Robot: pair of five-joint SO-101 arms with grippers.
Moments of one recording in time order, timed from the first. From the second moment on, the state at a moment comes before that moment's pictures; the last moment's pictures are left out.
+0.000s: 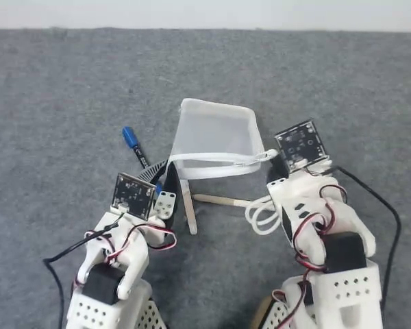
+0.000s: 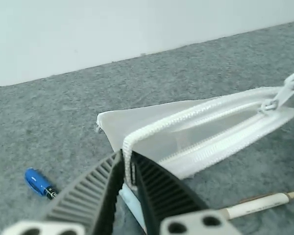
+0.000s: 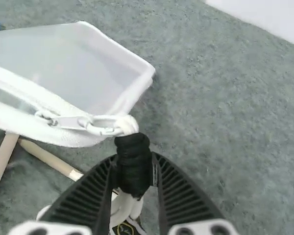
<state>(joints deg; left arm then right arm) 12.9 -103.4 89.3 48.9 1.6 -11.3 -68.2 52.2 64.3 14.9</state>
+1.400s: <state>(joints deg) 12.2 -103.4 89.5 50.9 4.0 -24.4 -84.1 52.2 72.9 16.0</state>
